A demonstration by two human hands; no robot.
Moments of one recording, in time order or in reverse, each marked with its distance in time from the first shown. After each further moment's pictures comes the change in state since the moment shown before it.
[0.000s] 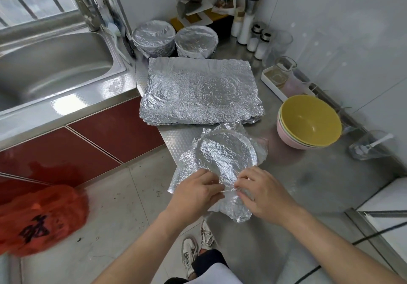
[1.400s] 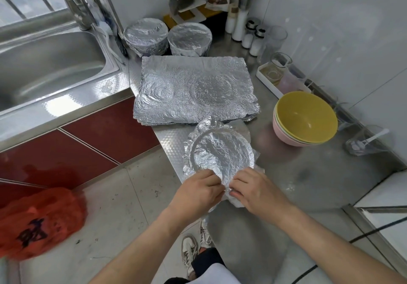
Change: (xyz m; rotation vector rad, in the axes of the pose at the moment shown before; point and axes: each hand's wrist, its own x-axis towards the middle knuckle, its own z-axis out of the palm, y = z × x) left_hand 0.014 0.005 0.009 0.015 0.030 0.168; right_hand 0.002 0.007 0.015 -0.085 -0.006 -0.067
